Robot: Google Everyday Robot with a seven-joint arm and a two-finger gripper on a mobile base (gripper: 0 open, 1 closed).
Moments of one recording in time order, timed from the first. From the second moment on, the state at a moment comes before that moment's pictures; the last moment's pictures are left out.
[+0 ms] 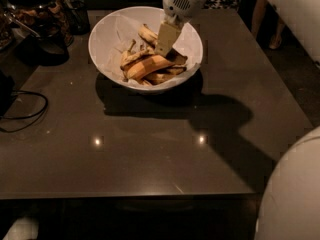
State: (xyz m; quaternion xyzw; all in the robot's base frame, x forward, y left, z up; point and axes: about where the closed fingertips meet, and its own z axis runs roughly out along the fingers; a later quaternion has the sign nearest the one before) arm 0.620 -0.033 0.963 -0.57 0.80 0.06 0.19
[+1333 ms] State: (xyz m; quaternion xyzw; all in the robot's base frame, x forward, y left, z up) arm 0.566 -0.031 1.006 -0.61 0.77 0.05 0.17
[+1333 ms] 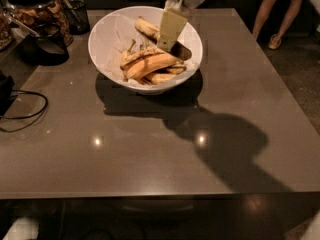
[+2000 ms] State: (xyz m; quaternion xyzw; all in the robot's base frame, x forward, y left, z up) arm 0.514 -0.030 1.018 -0.62 0.76 0.09 0.17
